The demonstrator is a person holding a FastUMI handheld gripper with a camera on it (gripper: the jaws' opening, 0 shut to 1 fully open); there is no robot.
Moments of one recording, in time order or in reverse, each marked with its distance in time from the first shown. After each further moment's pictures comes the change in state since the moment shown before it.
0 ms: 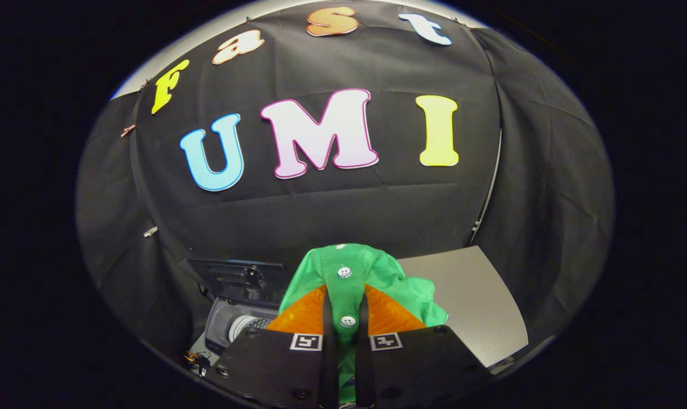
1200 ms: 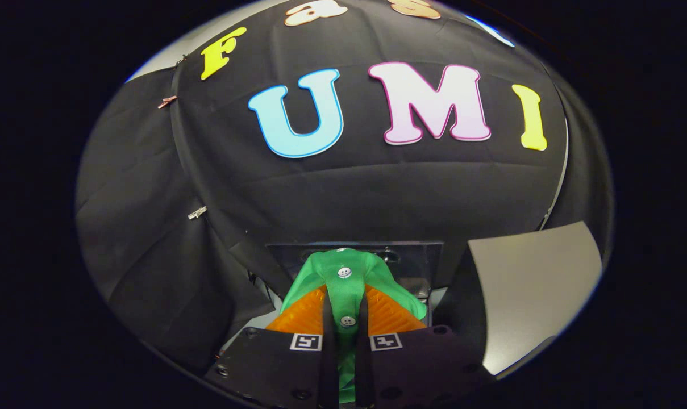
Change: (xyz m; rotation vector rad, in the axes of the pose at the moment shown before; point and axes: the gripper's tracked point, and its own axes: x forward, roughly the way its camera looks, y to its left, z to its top) arm 0.072 0.277 -0.103 0.005 0.124 0.203
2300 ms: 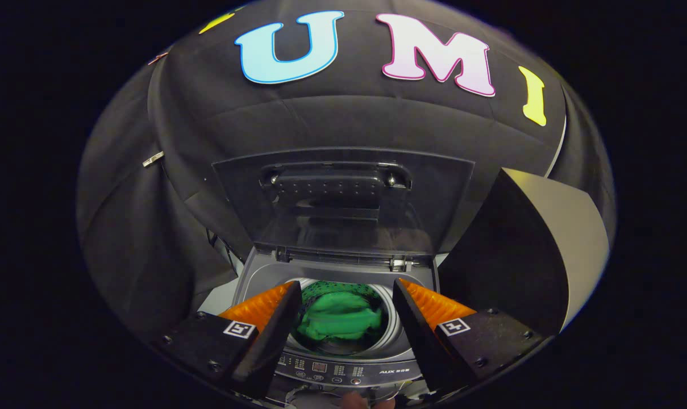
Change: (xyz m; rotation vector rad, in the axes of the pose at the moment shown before) arm 0.080 -0.026 -0.108 -0.107 0.166 -0.193
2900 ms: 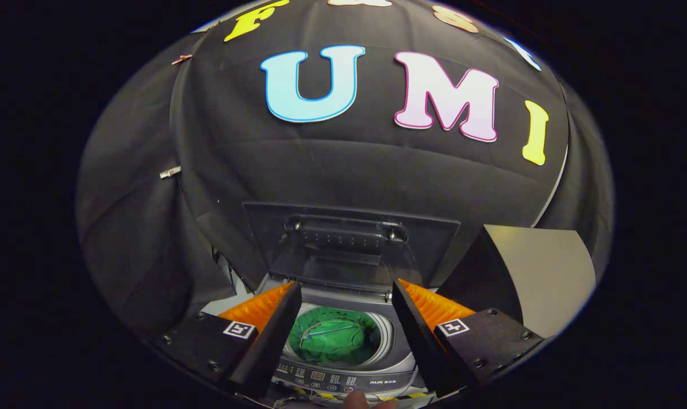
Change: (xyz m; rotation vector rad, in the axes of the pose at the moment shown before) arm -0.055 0.015 0.063 -0.050 -0.200 0.026
